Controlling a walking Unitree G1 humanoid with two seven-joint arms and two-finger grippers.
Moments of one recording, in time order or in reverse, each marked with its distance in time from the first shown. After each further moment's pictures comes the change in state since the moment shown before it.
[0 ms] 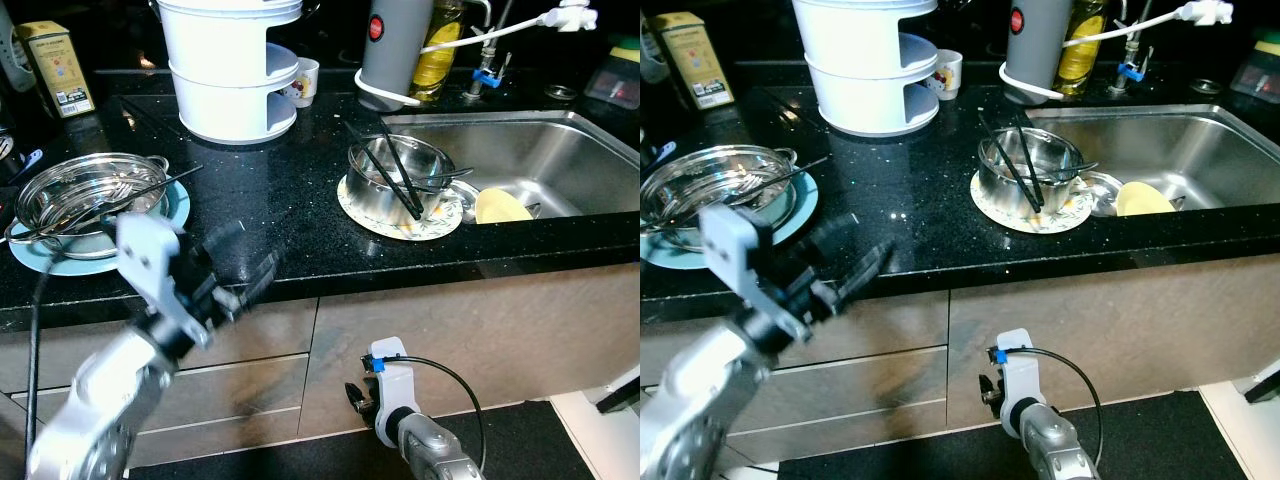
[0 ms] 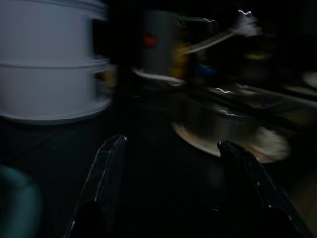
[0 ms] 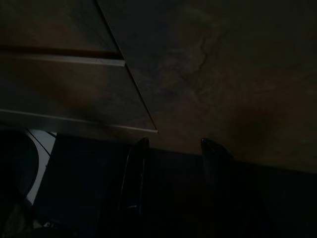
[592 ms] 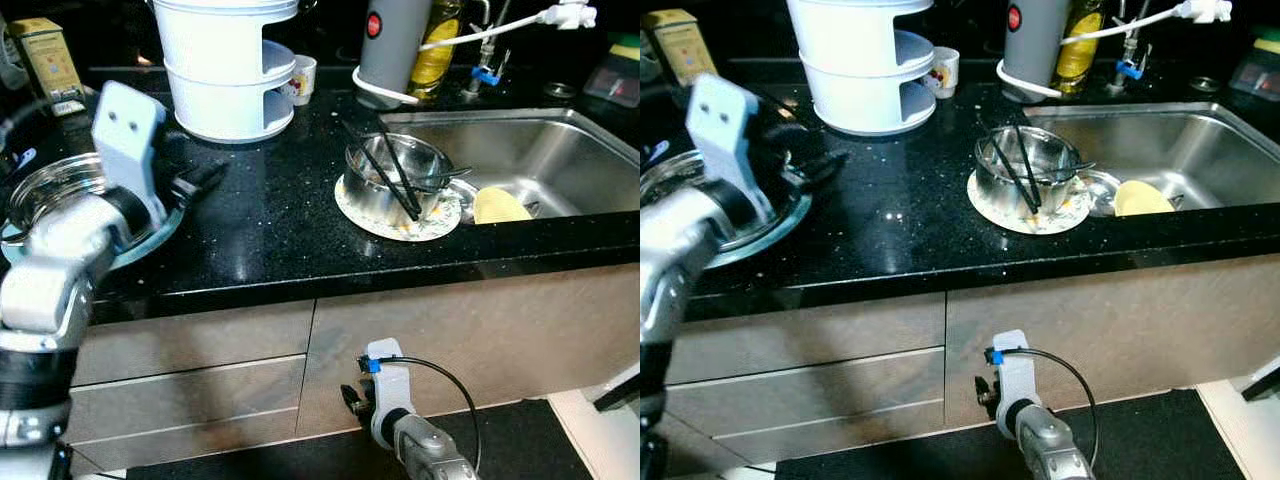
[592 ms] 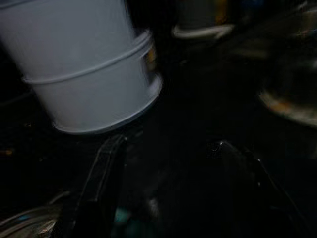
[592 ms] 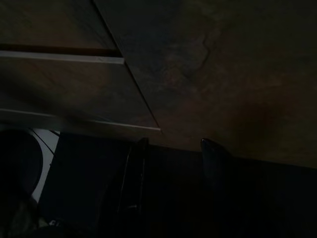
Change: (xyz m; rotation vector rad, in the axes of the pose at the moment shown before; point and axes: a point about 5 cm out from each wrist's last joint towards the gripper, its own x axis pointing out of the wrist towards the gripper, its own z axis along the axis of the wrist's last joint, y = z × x) left arm 0.062 0.079 0.027 0.330 0.237 -0.041; right arm 0.002 0.005 -0.001 0.015 0.006 0.009
